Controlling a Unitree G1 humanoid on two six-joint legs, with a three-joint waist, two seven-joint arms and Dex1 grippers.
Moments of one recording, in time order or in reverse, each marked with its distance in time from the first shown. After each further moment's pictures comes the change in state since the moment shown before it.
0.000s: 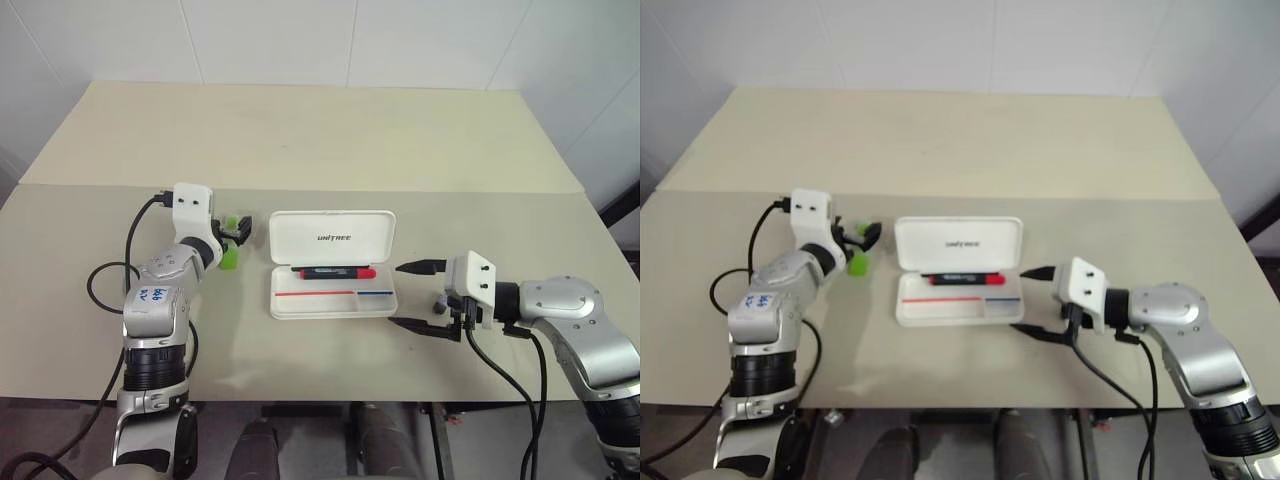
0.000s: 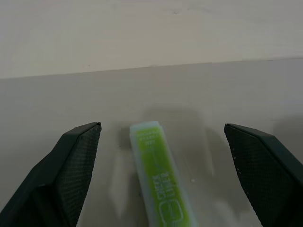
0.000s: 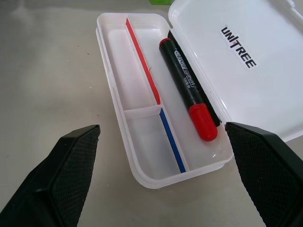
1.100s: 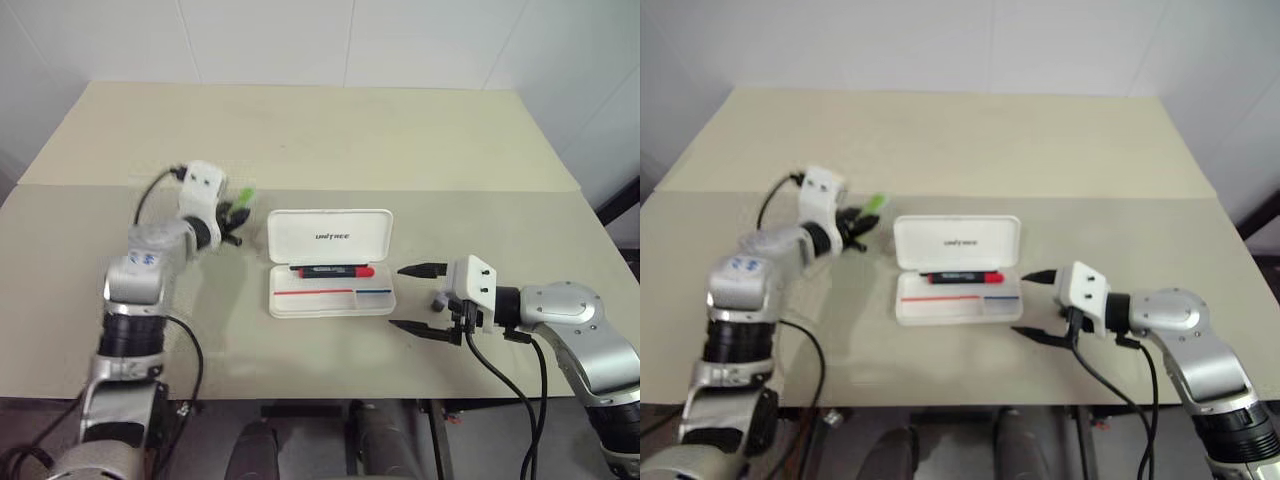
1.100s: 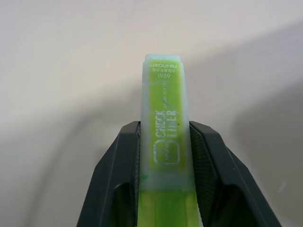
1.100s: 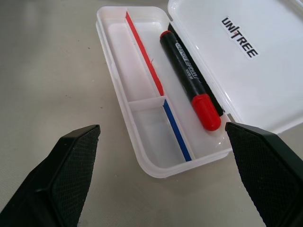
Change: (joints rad) left arm -0.259 0.263 -0.156 0.108 -0.054 -0.011 -0.346; right arm 0.011 -0.005 -0.006 -0.011 0.000 0.002 -0.027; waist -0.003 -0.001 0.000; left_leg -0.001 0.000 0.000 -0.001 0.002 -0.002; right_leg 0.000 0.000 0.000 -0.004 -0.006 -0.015
